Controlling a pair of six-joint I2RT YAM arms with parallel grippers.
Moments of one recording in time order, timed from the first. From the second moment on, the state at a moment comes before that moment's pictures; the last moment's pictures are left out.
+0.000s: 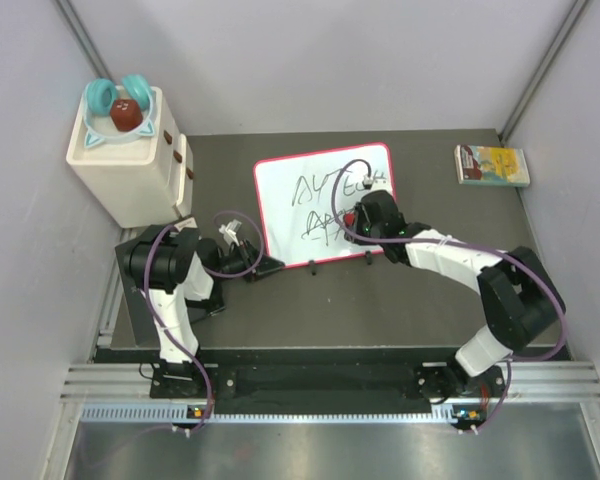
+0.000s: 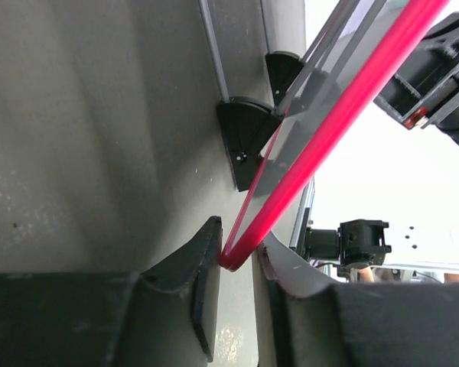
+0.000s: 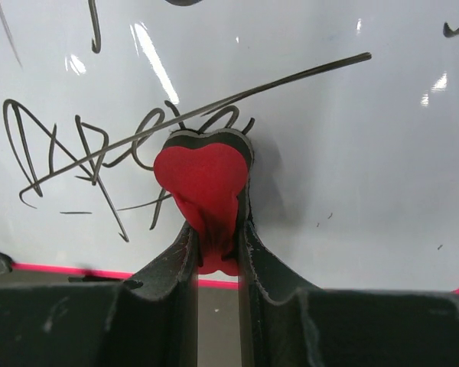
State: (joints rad) left arm -0.11 2.01 0.39 1.32 0.95 -1.05; right arm 0.59 1.56 0.92 -0.04 0.16 0.47
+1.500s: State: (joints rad) left arm -0.12 2.01 0.38 1.33 0.96 -1.01; right arm 0.86 1.87 1.35 -0.25 0.32 0.51
